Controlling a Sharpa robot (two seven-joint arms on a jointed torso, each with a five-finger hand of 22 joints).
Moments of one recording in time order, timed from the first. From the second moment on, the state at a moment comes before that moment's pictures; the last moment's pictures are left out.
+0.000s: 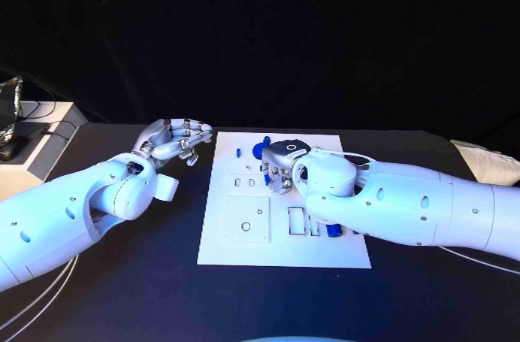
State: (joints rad) left arm 0.95 -0.89 0.33 1.45 -0.44 -0.25 0.26; left_hand 1.34 -0.22 0.48 0.15 0.05 0.83 0.16 0.36 0.46 1.00 0.09 0.53 0.41 1.30 0.02 1.26 1.10 0.14 1.13 0.12 1.19 0.83; right arm 1.30 -0.52 -0.15 1.49 -1.72 -0.15 -0.53; right_hand 1.24 -0.23 0.58 0.01 0.27 1.04 0.12 0.12 0.45 1.18 0.04 0.40 0.54 1.47 -0.03 1.53 1.31 0.01 1.47 0.08 1.44 1.31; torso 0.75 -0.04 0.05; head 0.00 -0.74
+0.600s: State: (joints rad) left arm 0.95 -0.89 0.33 1.45 -0.44 -0.25 0.26; left_hand 1.34 -0.22 0.48 0.15 0.05 0.82 0.16 0.36 0.46 1.00 0.09 0.53 0.41 1.30 0.02 1.26 1.09 0.14 1.13 0.12 1.19 0.84; right arm 1.29 -0.51 -0.15 1.48 -1.75 -0.15 -0.54; right_hand 1.24 -0.24 0.58 0.01 0.27 1.04 0.12 0.12 0.45 1.18 0.04 0.40 0.54 1.47 -0.03 1.53 1.31 0.01 1.47 0.08 1.44 1.31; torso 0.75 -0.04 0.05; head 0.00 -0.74
